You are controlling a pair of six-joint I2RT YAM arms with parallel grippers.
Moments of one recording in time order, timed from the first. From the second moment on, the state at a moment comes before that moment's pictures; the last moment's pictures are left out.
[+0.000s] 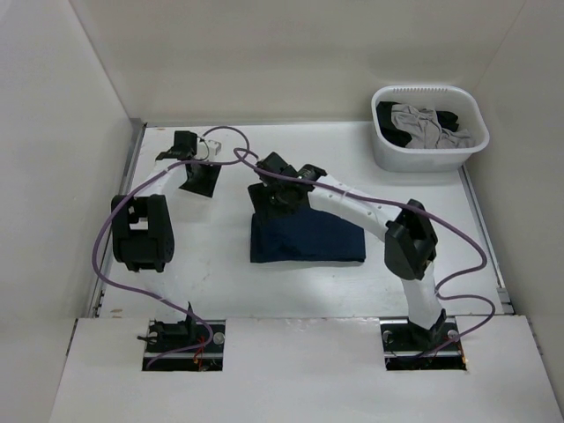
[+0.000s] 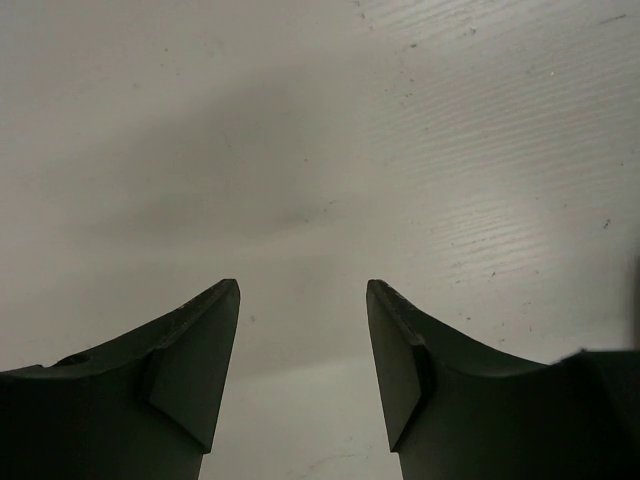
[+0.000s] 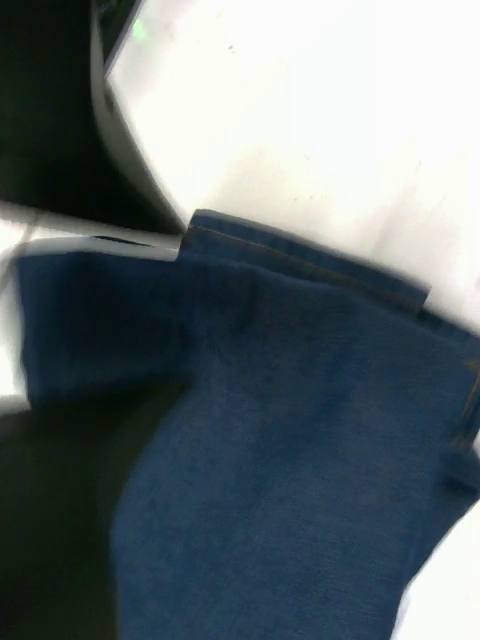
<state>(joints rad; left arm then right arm) -0.02 1.85 1.37 -0.58 0.09 0.27 0.88 2.03 1.82 -0.81 0.08 0.50</state>
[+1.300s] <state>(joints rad) -0.42 1.81 1.50 -0.57 0.10 0.26 0.04 1.20 0.94 -0.38 -0.03 0.67</state>
